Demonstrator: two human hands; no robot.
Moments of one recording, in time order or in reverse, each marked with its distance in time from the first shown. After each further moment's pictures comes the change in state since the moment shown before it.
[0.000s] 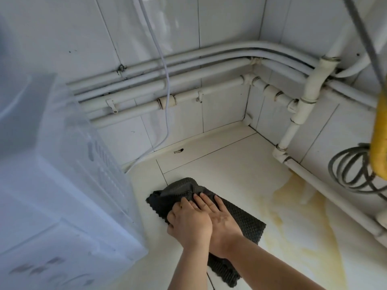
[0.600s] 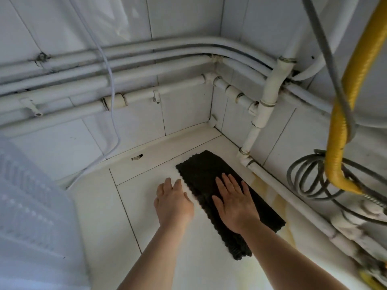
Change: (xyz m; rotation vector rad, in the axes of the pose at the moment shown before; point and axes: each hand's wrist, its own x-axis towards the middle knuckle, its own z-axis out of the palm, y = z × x) left_hand 0.038 0.065 0.041 0.255 -0.100 0.488; right_hand -0.021 0.141 -0.006 0.019 0.102 0.486
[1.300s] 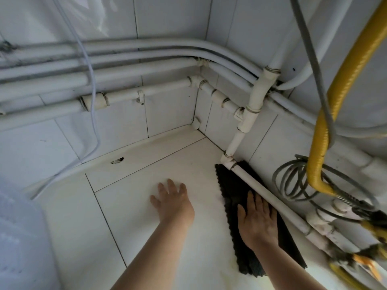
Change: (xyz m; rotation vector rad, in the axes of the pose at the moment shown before) left_hand 0.015 0.026 0.021 0.302 -0.224 0.124; right_hand -0.050 0.044 0.001 0.037 0.005 0.559
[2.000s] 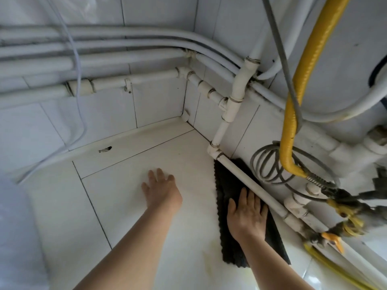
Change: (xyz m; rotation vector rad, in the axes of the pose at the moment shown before) left_hand -0.010 0.006 -0.001 -0.043 0.044 0.021; right_hand -0.018 0.016 0.002 0.079 0.029 0.092
